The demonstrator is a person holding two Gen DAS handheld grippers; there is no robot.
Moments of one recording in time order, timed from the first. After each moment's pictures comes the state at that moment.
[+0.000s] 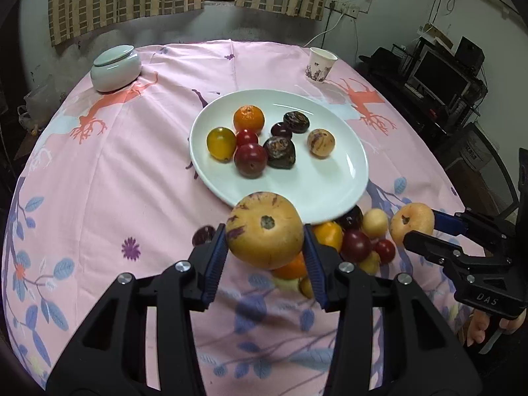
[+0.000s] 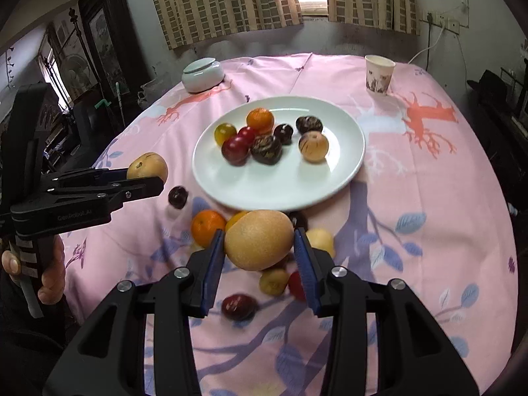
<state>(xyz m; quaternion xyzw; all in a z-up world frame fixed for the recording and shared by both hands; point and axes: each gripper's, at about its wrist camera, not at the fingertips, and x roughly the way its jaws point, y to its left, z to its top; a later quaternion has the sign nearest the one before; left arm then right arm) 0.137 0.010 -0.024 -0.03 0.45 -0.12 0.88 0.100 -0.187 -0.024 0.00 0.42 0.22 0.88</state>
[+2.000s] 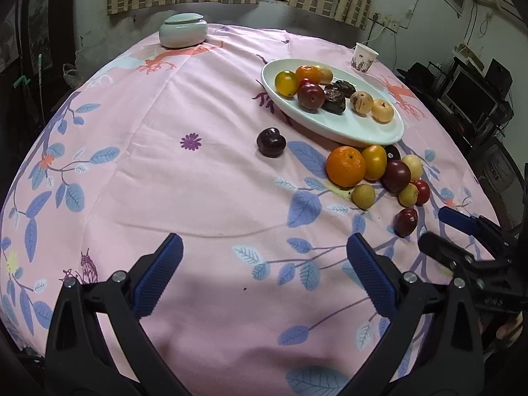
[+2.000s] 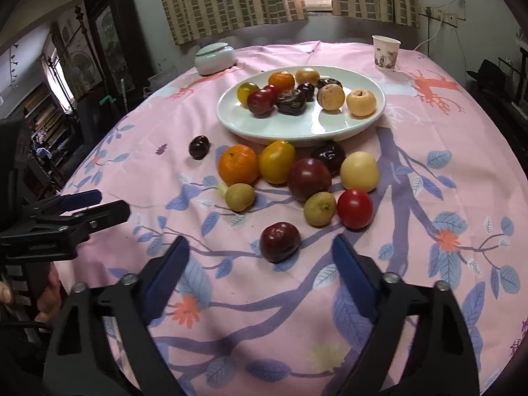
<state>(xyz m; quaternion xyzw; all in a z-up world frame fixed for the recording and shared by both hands) 0.019 0.060 -0.075 -0.07 0.44 -0.03 0.90 0.036 -0.161 -0.082 0.01 0.43 0.22 0.88</state>
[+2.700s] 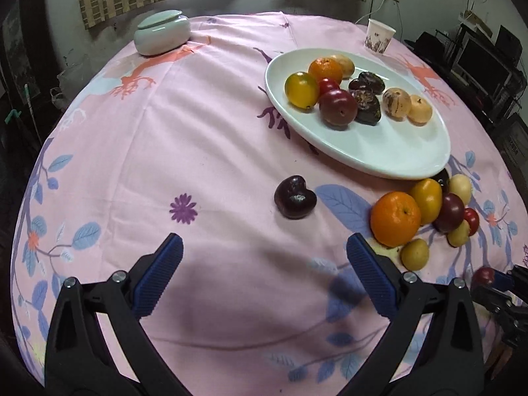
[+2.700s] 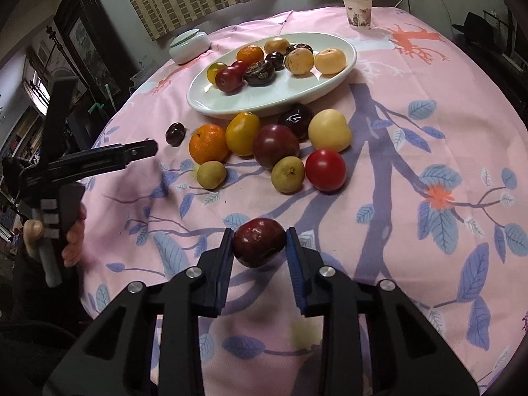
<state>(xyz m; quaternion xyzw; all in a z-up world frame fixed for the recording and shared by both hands) 0.132 0.055 -0.090 0.01 0.48 -0.03 0.88 0.037 -0.197 -0.092 0.08 0.48 0.20 0.85</state>
